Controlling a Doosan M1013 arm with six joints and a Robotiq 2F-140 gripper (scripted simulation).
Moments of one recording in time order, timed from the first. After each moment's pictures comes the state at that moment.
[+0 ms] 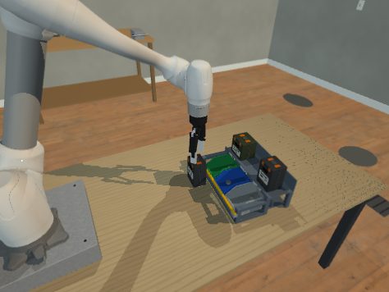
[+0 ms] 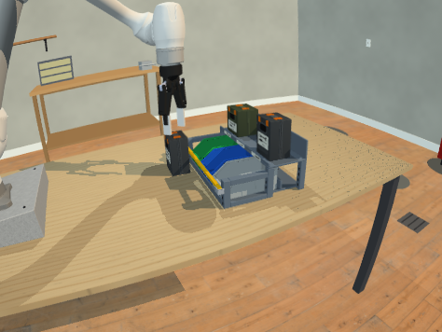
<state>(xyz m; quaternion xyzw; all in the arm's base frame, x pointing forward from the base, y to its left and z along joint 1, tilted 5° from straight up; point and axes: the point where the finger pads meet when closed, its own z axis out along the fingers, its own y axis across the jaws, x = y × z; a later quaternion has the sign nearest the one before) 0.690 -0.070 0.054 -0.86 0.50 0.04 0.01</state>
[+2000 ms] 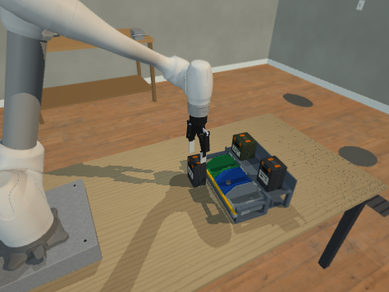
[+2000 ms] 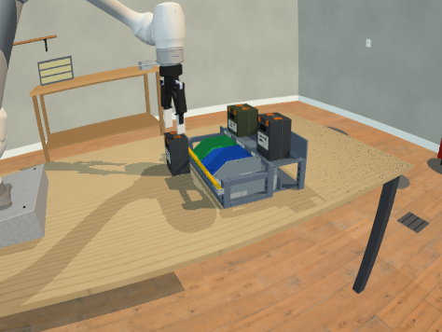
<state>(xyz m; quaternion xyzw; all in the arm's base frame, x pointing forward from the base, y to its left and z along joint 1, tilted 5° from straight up) 0.690 -0.070 0.054 -1.00 0.03 0.03 0.02</state>
